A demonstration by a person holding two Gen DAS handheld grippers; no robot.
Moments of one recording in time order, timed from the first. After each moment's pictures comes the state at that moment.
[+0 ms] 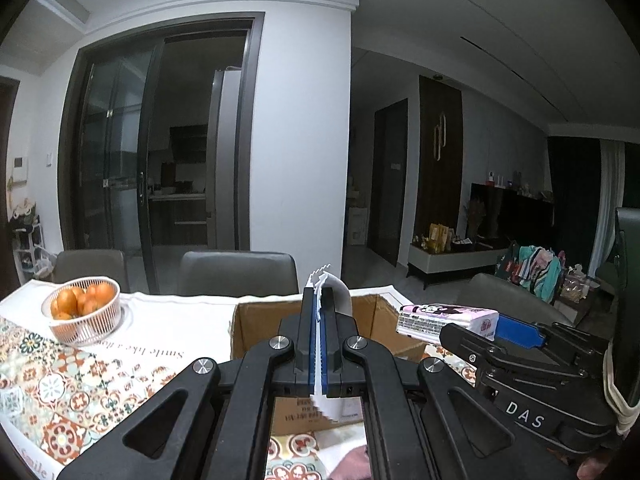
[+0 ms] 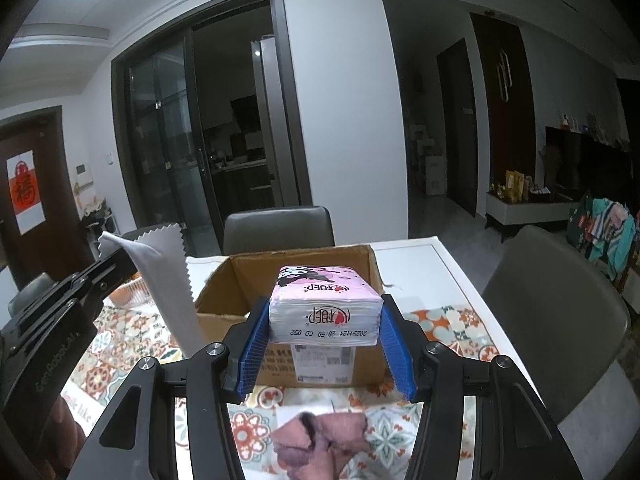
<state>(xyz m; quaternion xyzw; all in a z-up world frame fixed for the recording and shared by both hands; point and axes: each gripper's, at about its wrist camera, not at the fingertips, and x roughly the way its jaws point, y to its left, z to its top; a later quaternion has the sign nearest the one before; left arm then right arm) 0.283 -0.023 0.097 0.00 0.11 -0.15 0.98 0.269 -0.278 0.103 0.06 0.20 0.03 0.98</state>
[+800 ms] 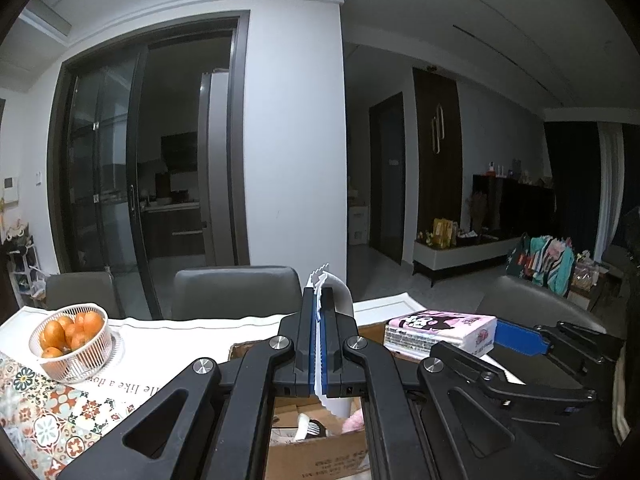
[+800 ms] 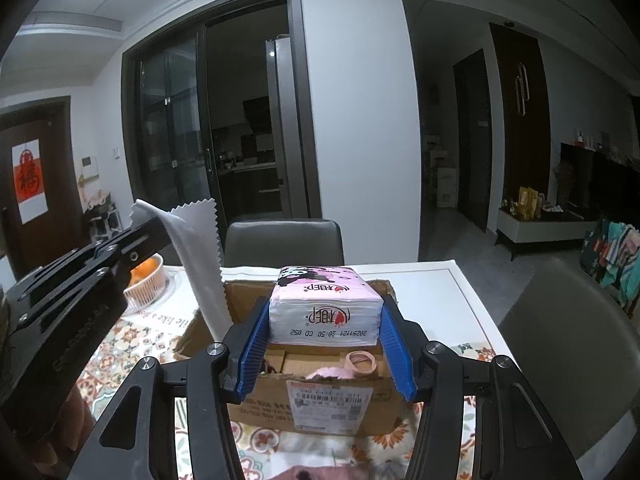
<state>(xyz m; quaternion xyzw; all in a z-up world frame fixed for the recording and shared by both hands) 0.363 -0.043 0.092 0.03 0.11 -0.15 0.98 0.332 -0.268 0.101 0.03 0.20 0.05 0.98</state>
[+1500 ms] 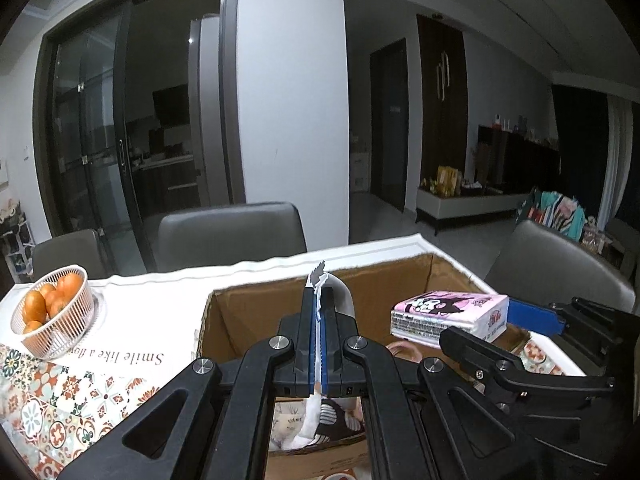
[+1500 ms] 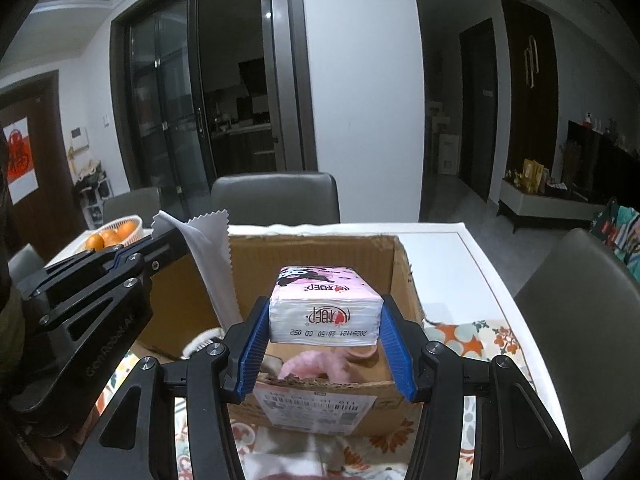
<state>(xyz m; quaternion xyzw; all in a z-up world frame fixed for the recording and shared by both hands) 0.423 -0.059 0.036 0.05 0.21 -0.15 0.96 0.385 -0.266 0.054 0.02 0.27 0.05 0.96</state>
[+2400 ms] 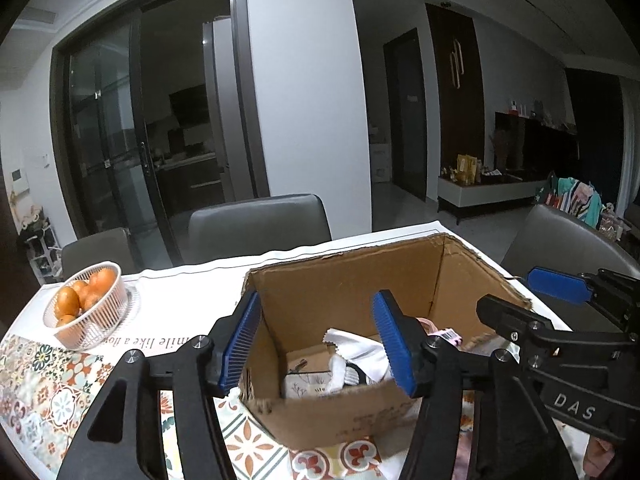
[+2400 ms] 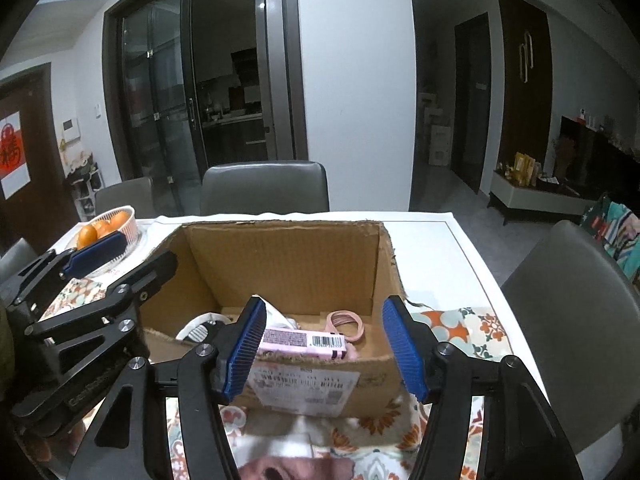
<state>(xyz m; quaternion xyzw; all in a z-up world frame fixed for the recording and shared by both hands) 0.386 -0.052 0.048 0.07 0.22 -0.11 0.97 0.368 -0.272 0.064 0.02 0.28 0.03 0.96</state>
